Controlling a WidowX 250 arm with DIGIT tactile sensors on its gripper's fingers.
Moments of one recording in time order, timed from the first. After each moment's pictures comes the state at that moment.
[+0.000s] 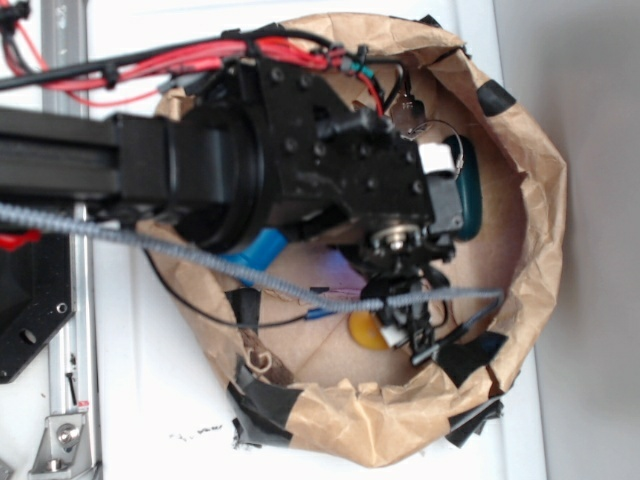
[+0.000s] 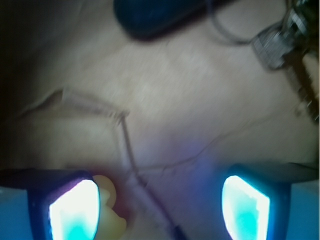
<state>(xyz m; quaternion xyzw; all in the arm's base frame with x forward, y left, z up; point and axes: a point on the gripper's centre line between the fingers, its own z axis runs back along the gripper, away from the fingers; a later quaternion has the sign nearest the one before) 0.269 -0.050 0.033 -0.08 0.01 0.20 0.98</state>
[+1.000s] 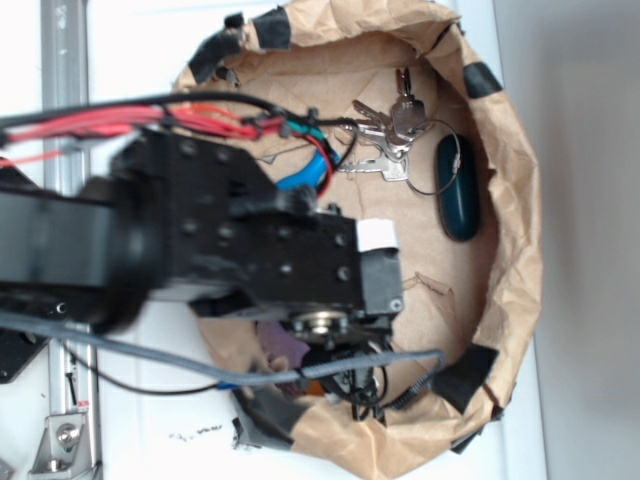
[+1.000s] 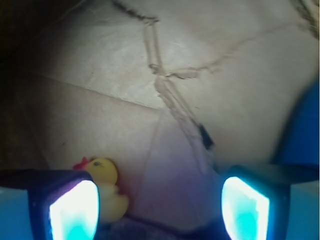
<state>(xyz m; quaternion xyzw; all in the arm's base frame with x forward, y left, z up) 0.242 -0.061 0.068 -0.08 -0.01 0.23 0.97</state>
